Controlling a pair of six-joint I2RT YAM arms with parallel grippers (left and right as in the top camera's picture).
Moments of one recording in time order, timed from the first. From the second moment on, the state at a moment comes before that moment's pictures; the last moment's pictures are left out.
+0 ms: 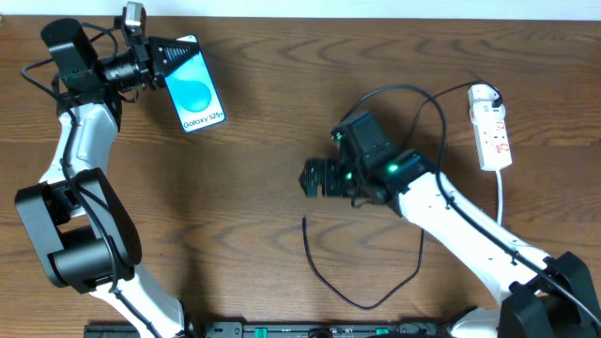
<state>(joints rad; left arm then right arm) 0.30 1.94 1.40 0.25 1.47 -0.97 0.61 1.57 1.09 -0.63 -0.24 0.62</state>
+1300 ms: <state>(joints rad) 0.30 1.94 1.40 0.25 1.47 -0.96 0.87 1.82 1.26 -0.79 0.03 0.84</state>
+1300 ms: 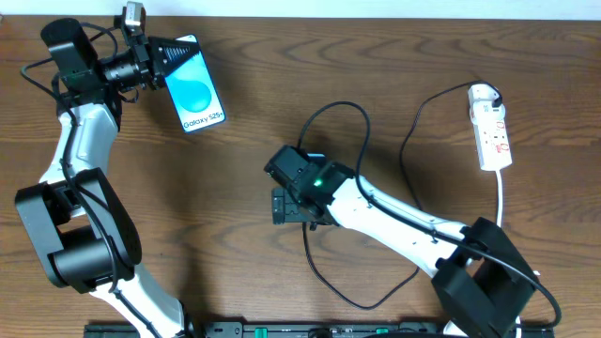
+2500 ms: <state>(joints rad) 0.30 1.94 1.40 0.25 1.45 -0.96 0.92 1.97 1.31 -0.89 0.03 0.96</state>
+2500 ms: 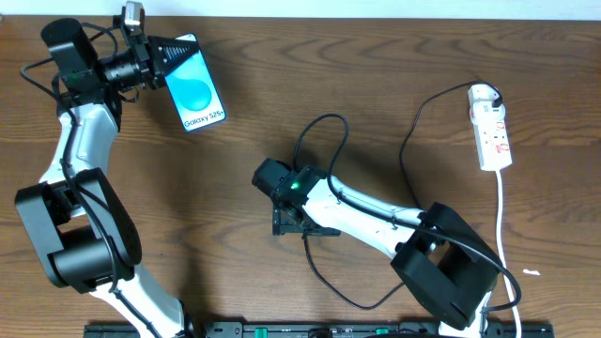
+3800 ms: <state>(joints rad) 0.30 1.94 1.40 0.25 1.44 -0.96 0.90 2.00 1.32 -0.88 -0.01 0.97</state>
